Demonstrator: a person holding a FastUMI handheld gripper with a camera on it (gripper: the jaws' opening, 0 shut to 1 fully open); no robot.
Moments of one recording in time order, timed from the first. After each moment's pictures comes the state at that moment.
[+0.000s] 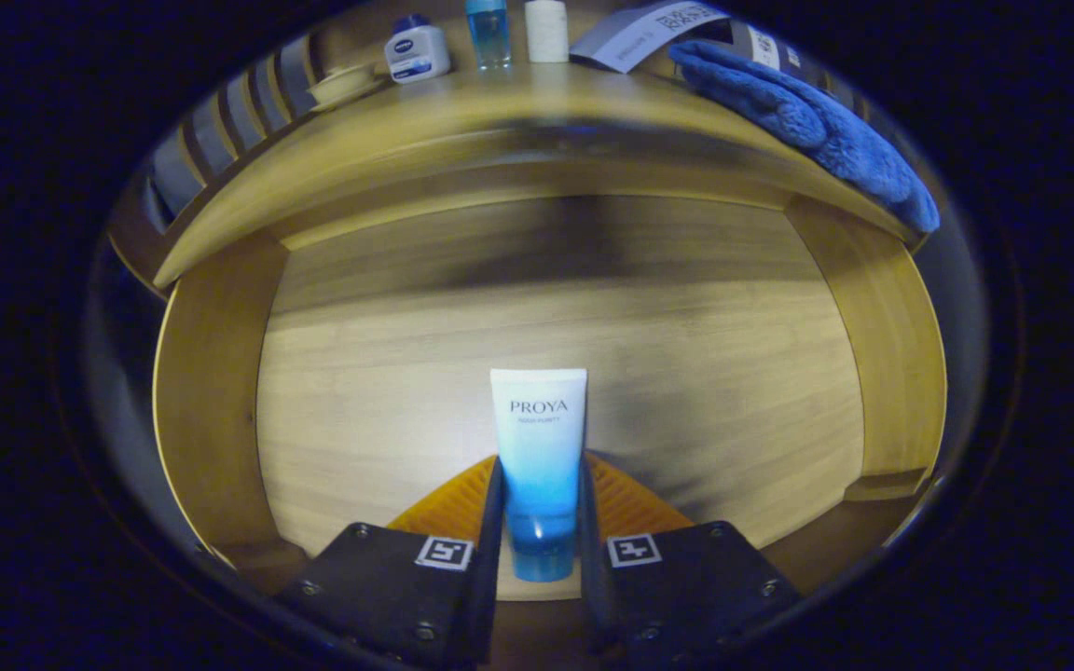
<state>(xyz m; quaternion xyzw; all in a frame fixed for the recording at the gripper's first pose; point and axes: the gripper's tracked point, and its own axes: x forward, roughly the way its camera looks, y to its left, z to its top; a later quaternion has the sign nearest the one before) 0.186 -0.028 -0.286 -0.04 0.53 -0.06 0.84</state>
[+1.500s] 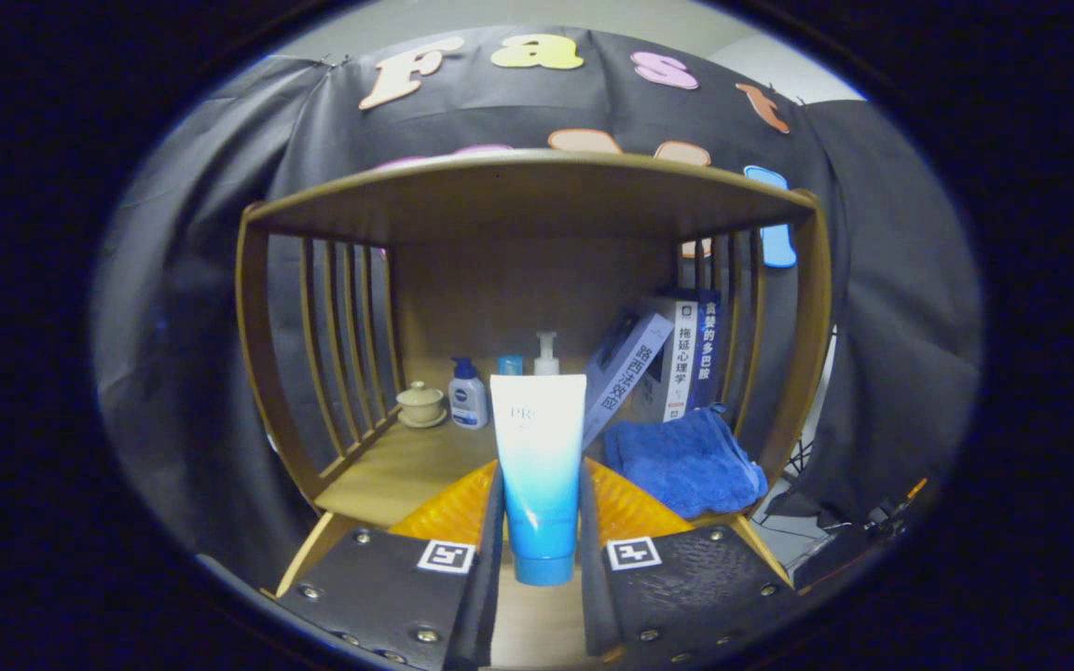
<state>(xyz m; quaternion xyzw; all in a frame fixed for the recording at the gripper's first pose) 0.232 -0.022 0.007 -0.05 0.09 -0.02 0.99</state>
